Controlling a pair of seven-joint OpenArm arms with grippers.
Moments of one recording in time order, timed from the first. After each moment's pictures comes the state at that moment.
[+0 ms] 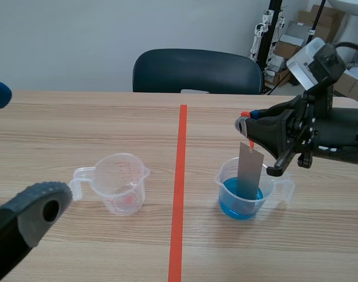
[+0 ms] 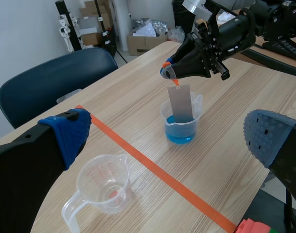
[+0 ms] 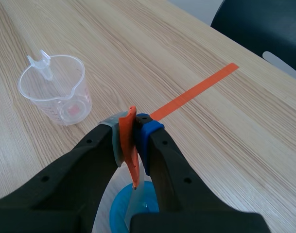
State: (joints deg) left arm 80.3 -51.5 -21.0 139.2 -19.0 -12.6 -29.0; right arm -1.2 48.6 -24.8 96.3 35.8 27.9 1.6
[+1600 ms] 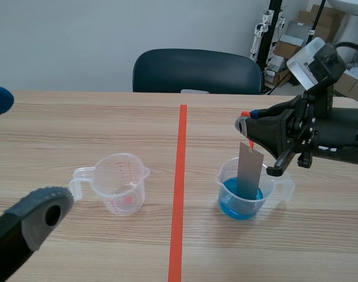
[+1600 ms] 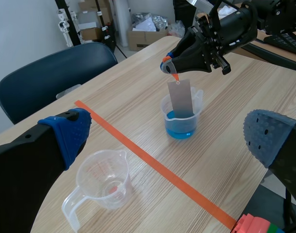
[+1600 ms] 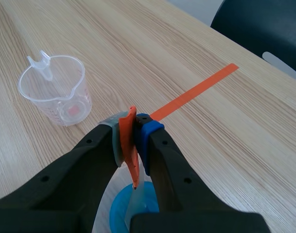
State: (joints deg) left arm 80.3 -51.5 -21.0 139.2 -19.0 -12.6 -27.7; right arm -1.2 48.6 -24.8 96.3 35.8 27.9 1.8
